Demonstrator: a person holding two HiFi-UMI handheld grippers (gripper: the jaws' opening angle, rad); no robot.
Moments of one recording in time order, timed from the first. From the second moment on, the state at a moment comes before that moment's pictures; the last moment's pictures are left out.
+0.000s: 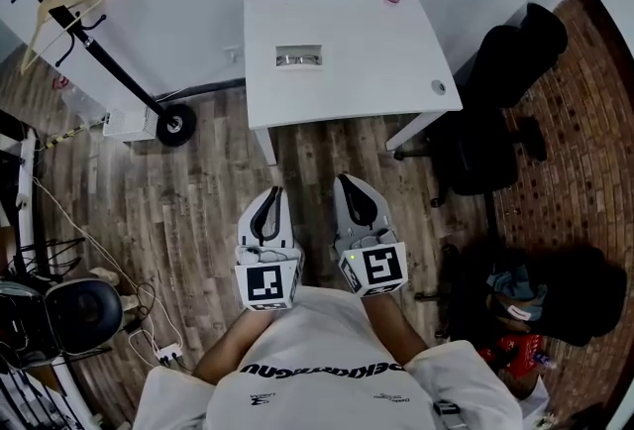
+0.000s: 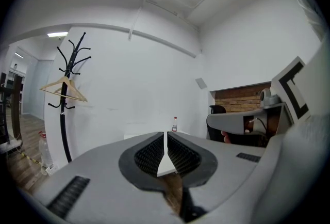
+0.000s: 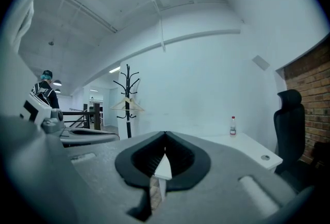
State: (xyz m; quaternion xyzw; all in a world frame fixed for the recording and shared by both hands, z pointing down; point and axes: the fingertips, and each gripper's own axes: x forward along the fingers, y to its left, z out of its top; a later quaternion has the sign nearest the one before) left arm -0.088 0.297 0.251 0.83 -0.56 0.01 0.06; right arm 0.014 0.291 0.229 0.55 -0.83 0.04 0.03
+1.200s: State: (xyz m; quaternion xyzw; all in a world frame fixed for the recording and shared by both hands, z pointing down) left arm -0.073 0.067 0.266 0.85 -0.53 0.02 0.09; right arm 0.026 0.076 0.248 0.59 -0.81 0.06 0.03
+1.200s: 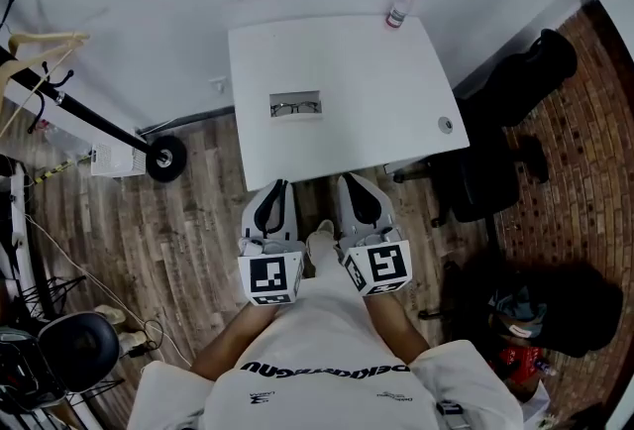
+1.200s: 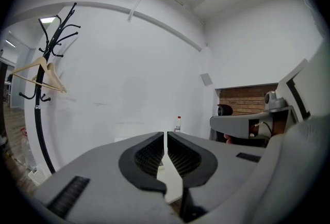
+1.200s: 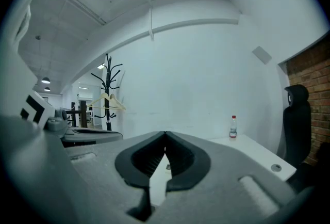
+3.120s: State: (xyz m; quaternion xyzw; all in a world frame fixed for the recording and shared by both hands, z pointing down) left arm 0.000 -0.131 0.407 0.81 -0.55 0.09 0.18; right arm 0.071 -0.174 0.419 0.53 -0.82 0.20 0.11
